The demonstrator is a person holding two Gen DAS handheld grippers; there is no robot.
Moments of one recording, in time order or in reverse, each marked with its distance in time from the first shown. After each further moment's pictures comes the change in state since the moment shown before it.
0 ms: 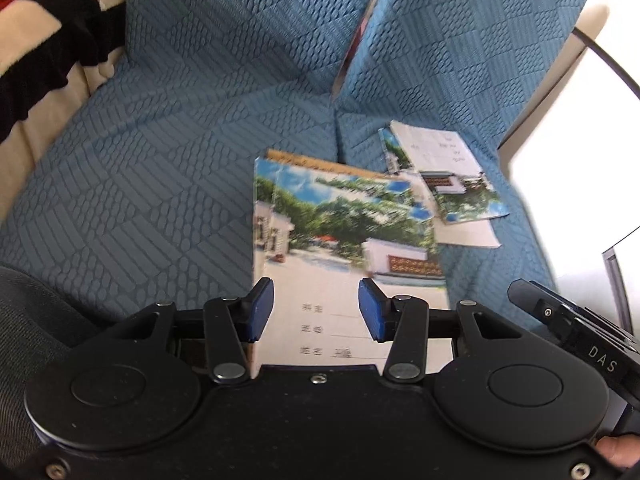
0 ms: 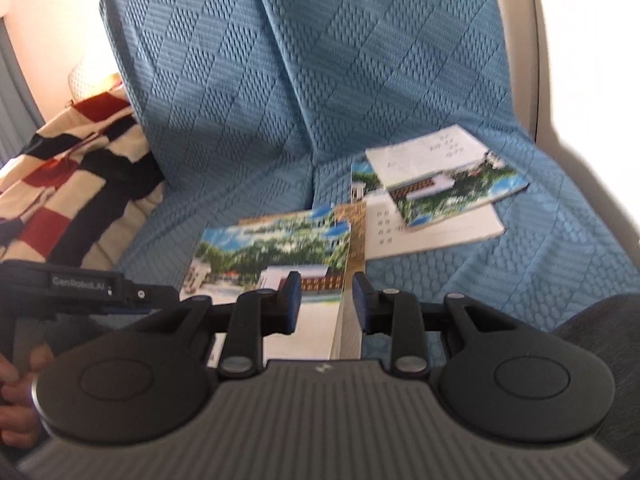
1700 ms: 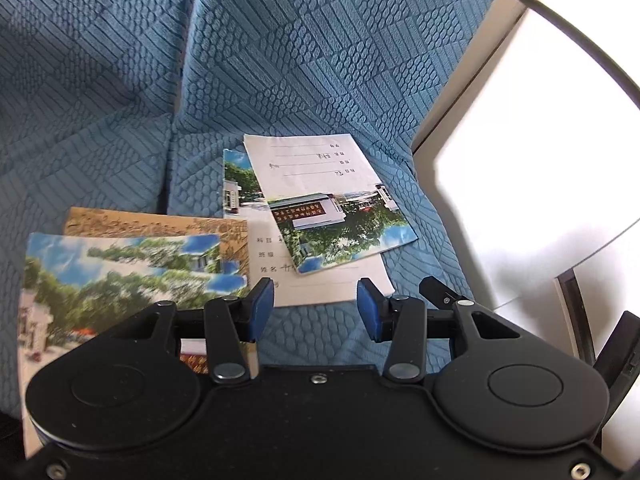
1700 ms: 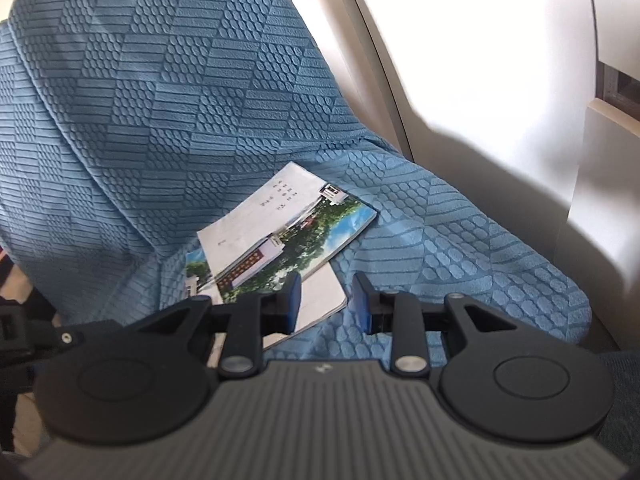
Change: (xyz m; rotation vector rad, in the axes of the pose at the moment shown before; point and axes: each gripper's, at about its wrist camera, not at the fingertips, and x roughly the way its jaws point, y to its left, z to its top) left arm 0.096 -0.159 0.058 0.094 0.032 -0.122; right arm 0.074 -0.151 0.027 0.371 -0.073 -0.221
